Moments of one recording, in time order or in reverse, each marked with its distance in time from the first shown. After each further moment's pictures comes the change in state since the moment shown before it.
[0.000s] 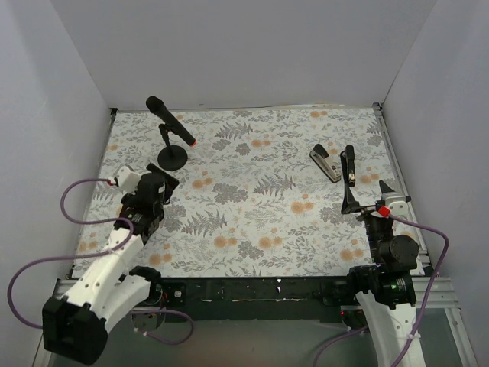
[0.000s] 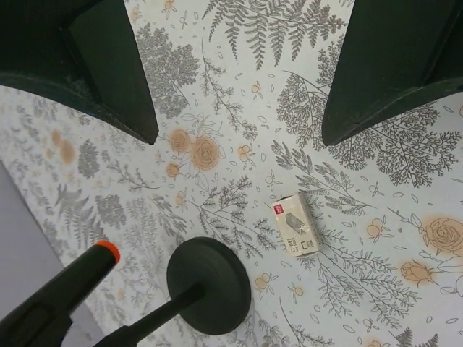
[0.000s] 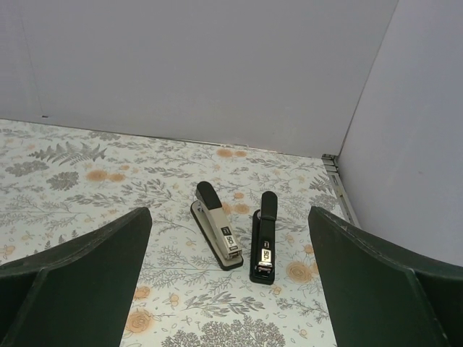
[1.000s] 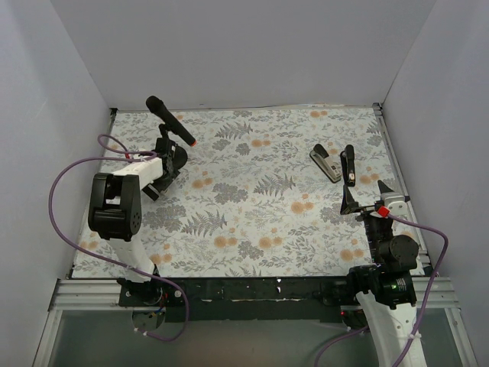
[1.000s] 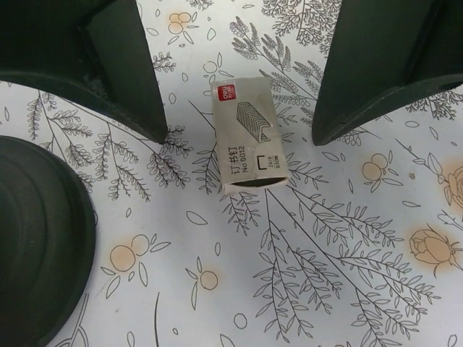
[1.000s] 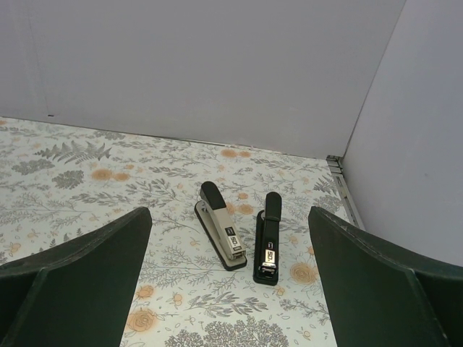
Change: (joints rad) left arm 0.190 1.021 0.556 -0.253 0.061 -0.027; right arm 0.021 0.000 0.000 -0.001 -0.004 0.000
